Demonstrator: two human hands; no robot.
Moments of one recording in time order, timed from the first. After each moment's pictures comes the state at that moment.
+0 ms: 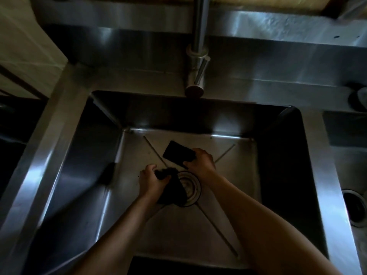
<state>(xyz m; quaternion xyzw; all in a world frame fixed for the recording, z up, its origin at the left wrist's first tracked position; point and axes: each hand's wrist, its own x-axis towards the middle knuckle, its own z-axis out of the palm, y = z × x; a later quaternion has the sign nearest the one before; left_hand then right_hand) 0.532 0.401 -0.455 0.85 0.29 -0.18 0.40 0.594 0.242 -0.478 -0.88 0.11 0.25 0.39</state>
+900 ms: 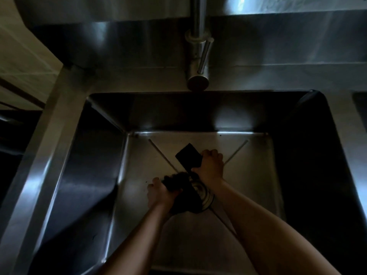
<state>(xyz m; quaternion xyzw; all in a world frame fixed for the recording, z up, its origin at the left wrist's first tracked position) 0.523 0.403 -0.491 0.84 0.36 -0.26 0.30 0.590 0.258 -0.513 -0.95 0.09 0.22 0.22</state>
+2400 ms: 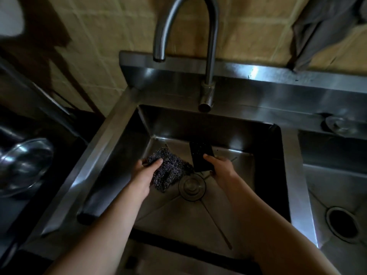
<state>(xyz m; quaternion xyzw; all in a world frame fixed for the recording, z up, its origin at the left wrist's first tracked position) 0.475 0.423 -0.338 0.60 0.41 0.00 0.69 0.536 0.214 -0.356 -0.59 0.27 0.23 0.72</state>
